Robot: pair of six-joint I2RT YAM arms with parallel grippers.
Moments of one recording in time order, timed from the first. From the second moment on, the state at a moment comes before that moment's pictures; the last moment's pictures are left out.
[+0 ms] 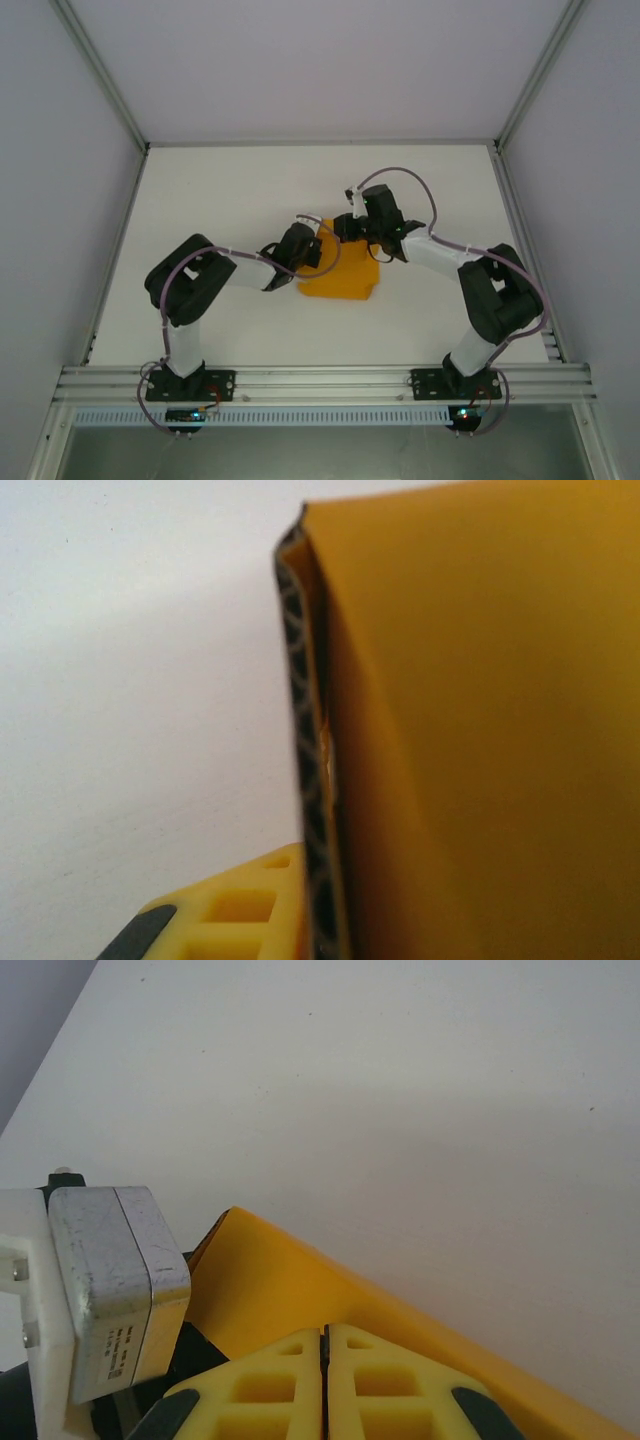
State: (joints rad) left arm -0.77 1.88 0.84 0.42 -0.25 -0.25; right arm 0.52 1.65 0.97 0.03 -0.28 0.38
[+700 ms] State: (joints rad) left arm -0.77 1.87 0.86 0.38 -0.25 -0.30; right arm 0.53 1.65 0.96 0.04 -0.27 0.38
